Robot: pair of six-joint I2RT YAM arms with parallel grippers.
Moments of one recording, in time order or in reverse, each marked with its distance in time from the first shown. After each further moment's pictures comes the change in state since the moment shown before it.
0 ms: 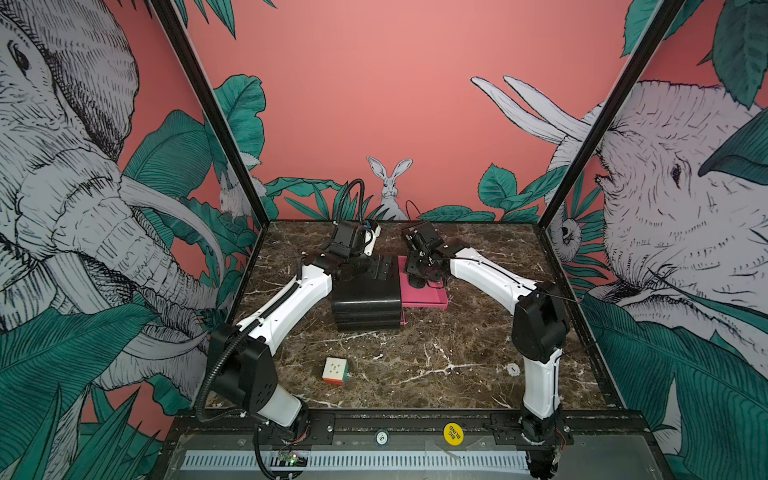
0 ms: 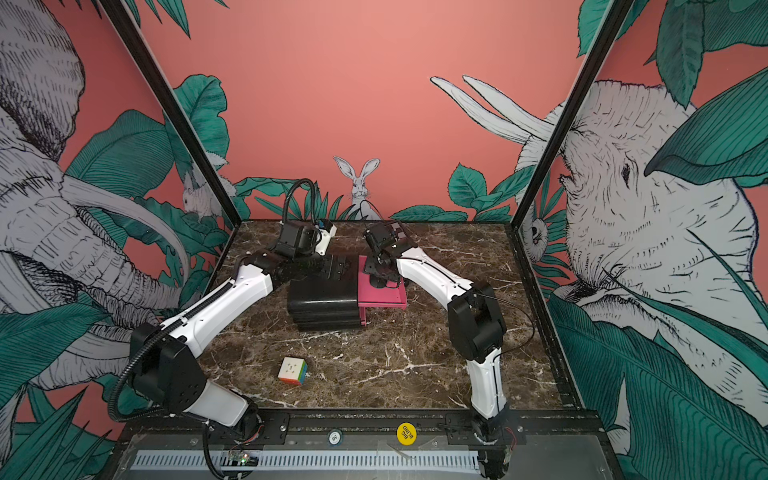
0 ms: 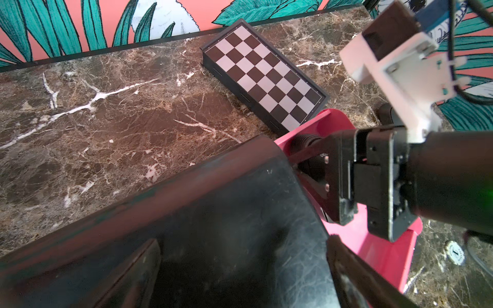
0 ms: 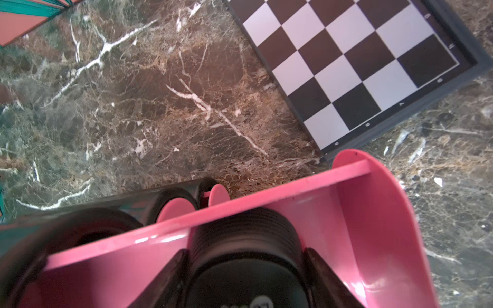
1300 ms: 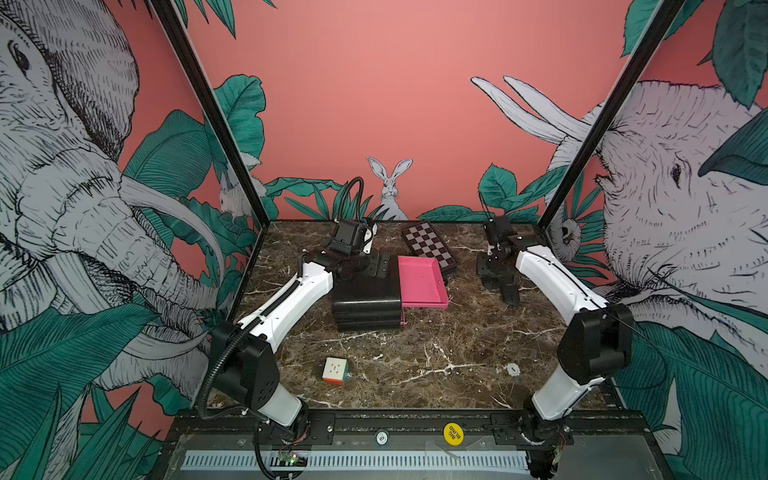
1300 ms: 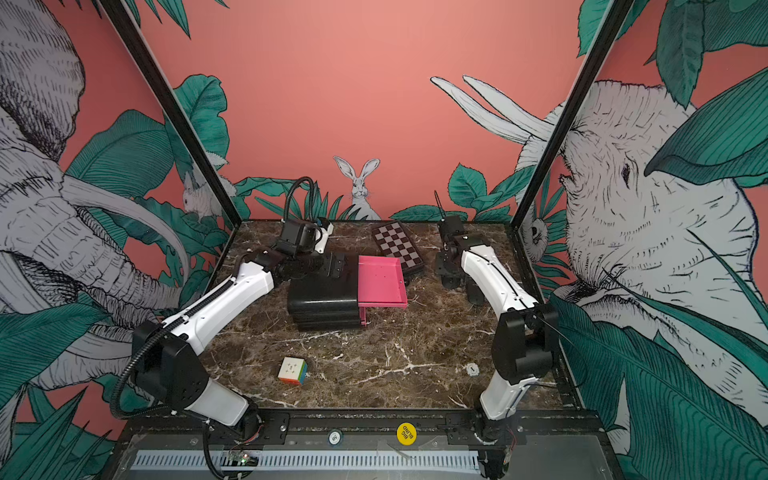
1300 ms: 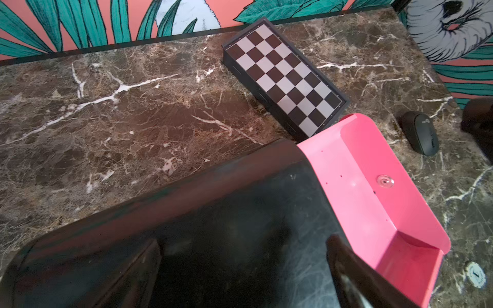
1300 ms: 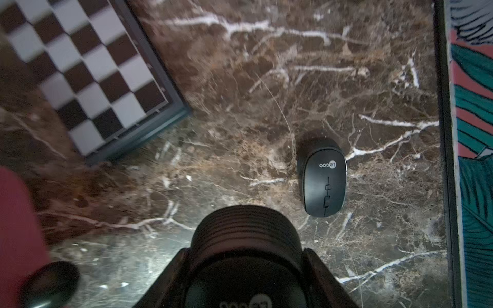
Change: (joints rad) left arm 0.000 0.016 0.034 -0.041 -0.080 -0.040; right arm -0.418 -0.288 -0.287 -0.169 0.096 -0.525
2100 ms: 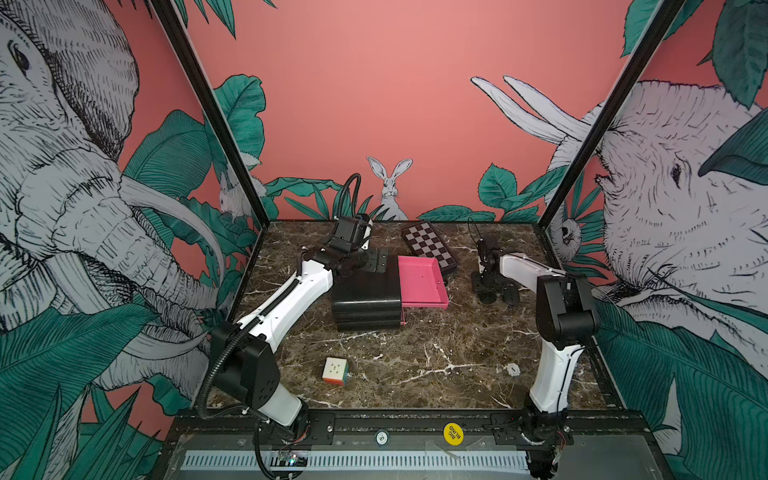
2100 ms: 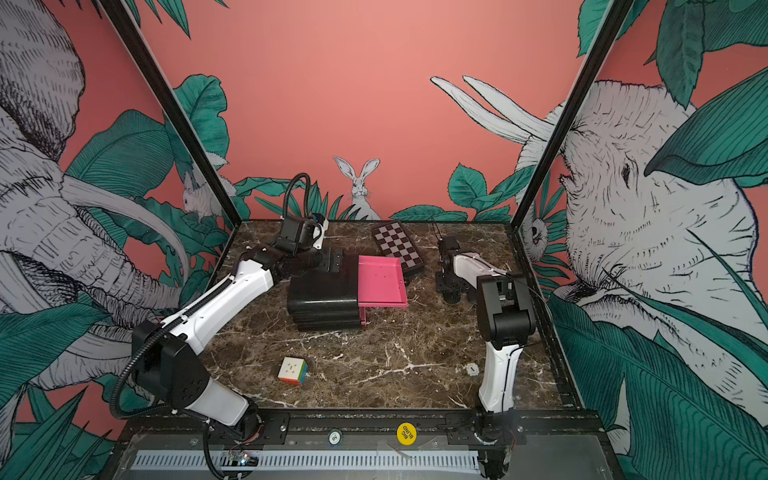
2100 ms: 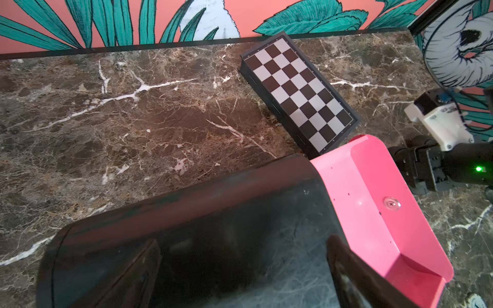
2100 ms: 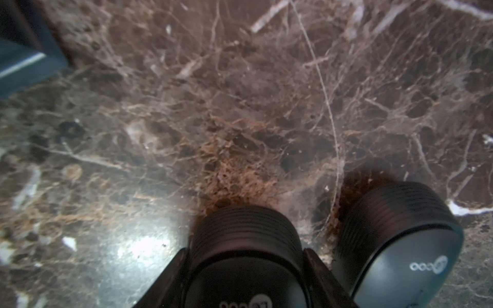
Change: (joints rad) left arm -0.001 0.006 0.041 -0.018 -0.076 -0.071; right arm -0.063 0.277 -0.068 0.237 -0.013 -0.161
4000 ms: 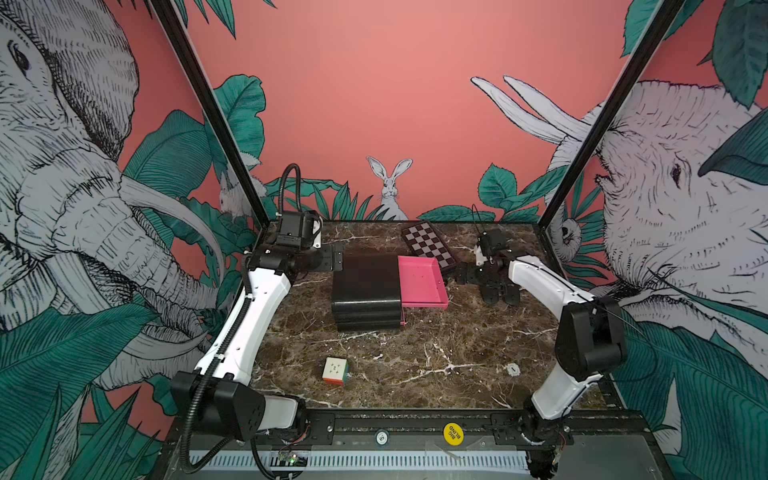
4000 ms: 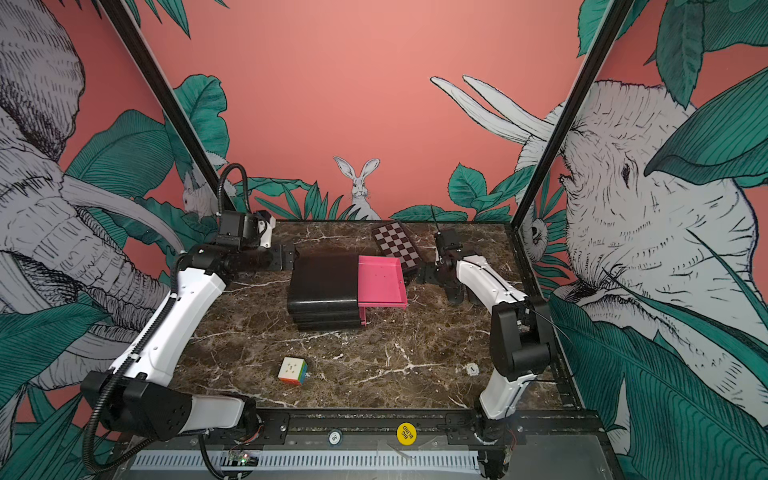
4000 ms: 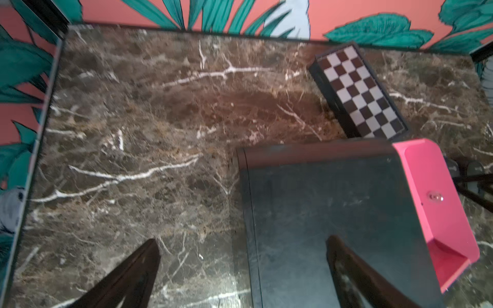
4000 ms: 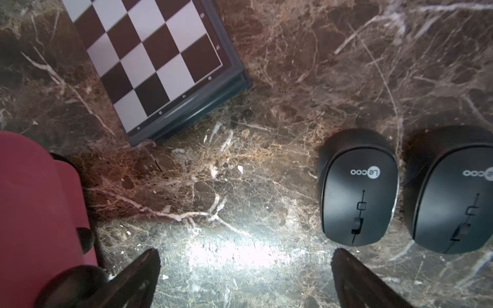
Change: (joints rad) left arm 0.269 -0.194 0.002 -0.299 0.101 0.070; right arm 0.090 -0.268 -0.081 -0.032 -0.243 0.229
